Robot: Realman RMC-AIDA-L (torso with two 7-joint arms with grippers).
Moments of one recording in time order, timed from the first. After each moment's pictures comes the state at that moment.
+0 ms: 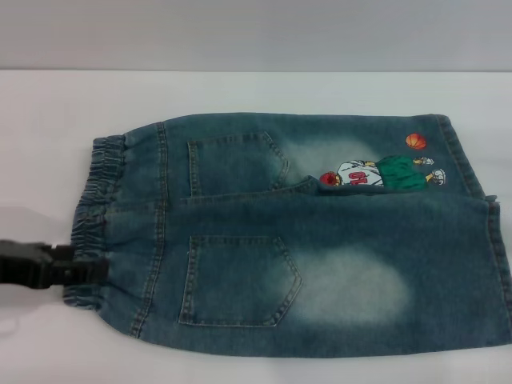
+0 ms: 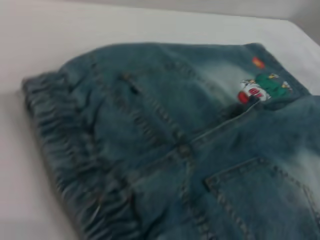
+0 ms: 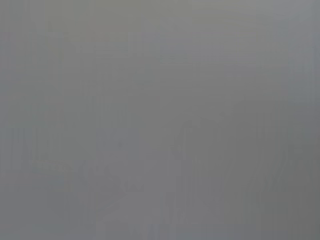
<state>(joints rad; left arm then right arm) -0.18 -2.05 0.97 1.34 2.13 1.61 -2.19 0.52 2.07 -0.34 -0.10 -0.64 -1.13 0.06</state>
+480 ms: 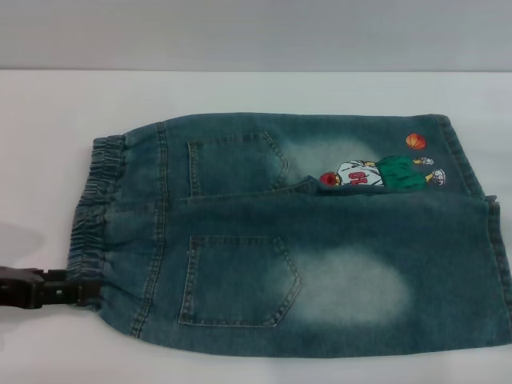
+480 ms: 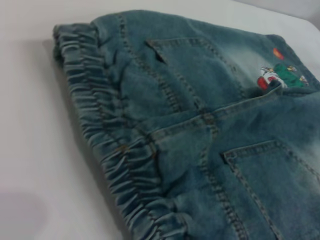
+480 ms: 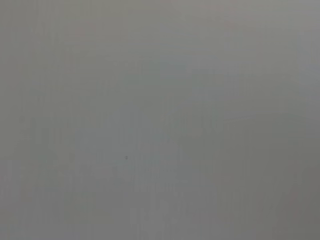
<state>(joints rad) -0.17 -2.05 0.90 1.20 2.15 1.60 -2.16 0.53 2.07 -0.34 -0.12 -0.64 -1.13 0.05</state>
